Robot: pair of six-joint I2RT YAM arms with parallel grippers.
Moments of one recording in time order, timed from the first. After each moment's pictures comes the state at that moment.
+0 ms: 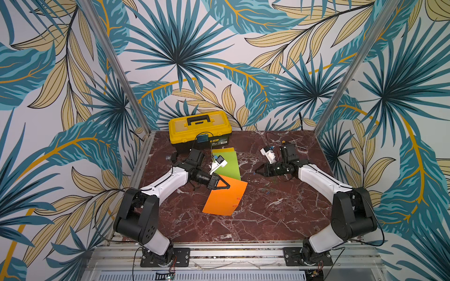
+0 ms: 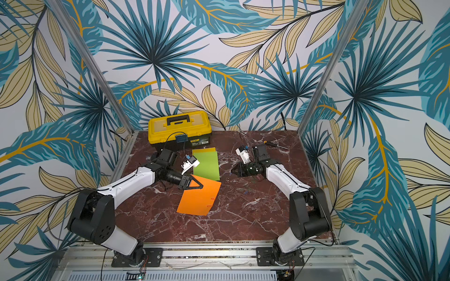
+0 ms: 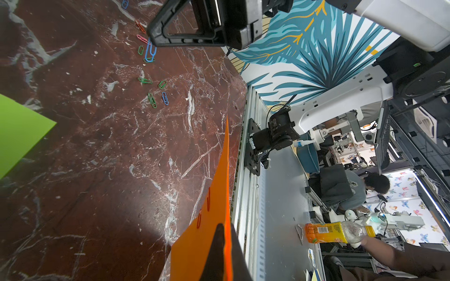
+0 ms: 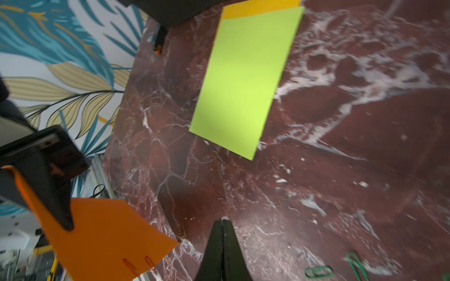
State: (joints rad) left arm -0.35 1.57 1.05 -0.57 1.17 0.13; right arm 0.19 1.59 1.05 -0.41 -0.62 0.18
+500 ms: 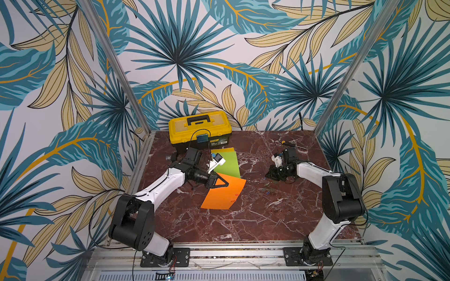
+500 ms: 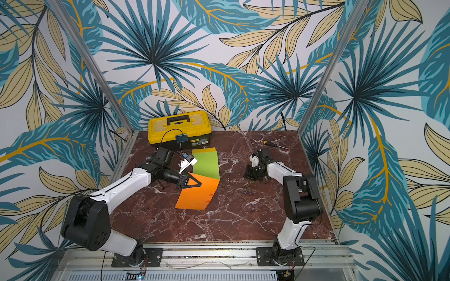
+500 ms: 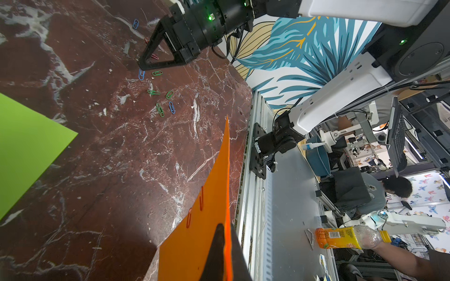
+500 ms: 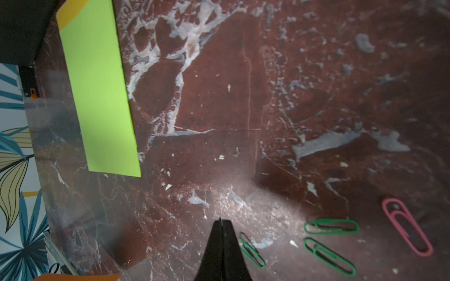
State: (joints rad) left arm -0.33 1.51 1.05 -0.57 1.13 0.13; right arm 0.10 1.79 1.08 -0.43 -0.42 0.33
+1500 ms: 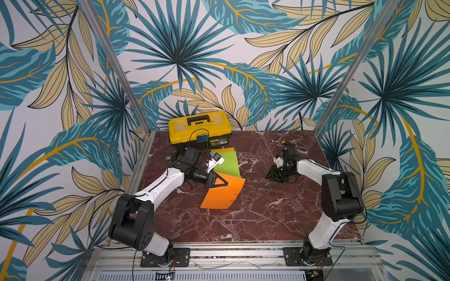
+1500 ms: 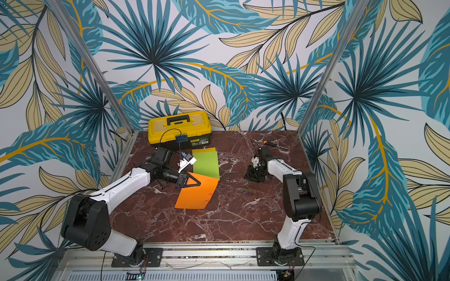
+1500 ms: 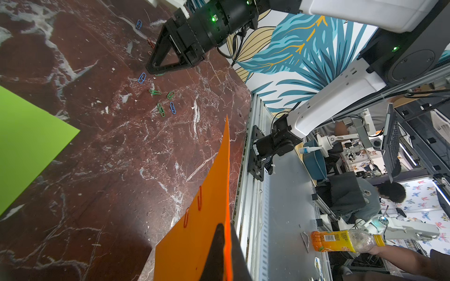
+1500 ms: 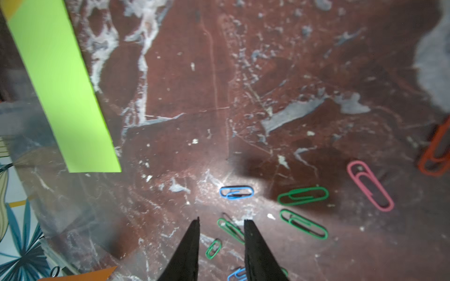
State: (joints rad) left arm -0.32 1.51 1.05 -0.57 1.15 0.10; right arm 0.09 1.77 1.13 -0.57 -0.42 0.33
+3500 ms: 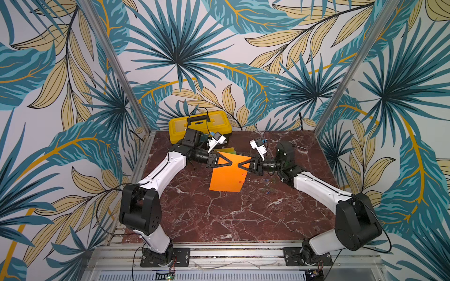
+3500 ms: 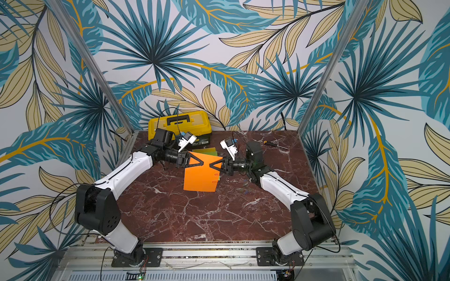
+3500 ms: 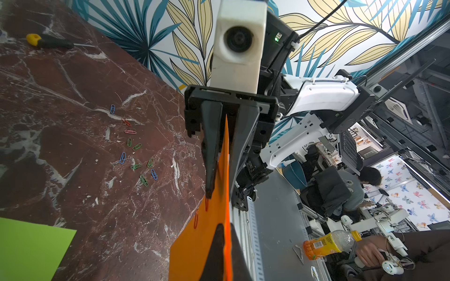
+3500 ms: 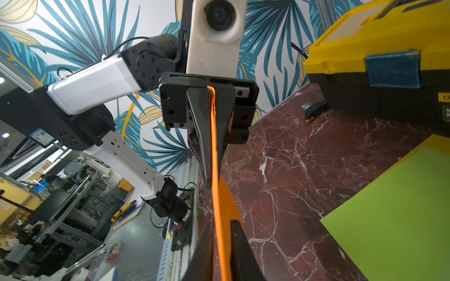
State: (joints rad) left arm -0.29 1.66 1.39 -0.57 1.36 0.10; right arm 0.37 1.51 0.97 0.33 -1.09 0.40
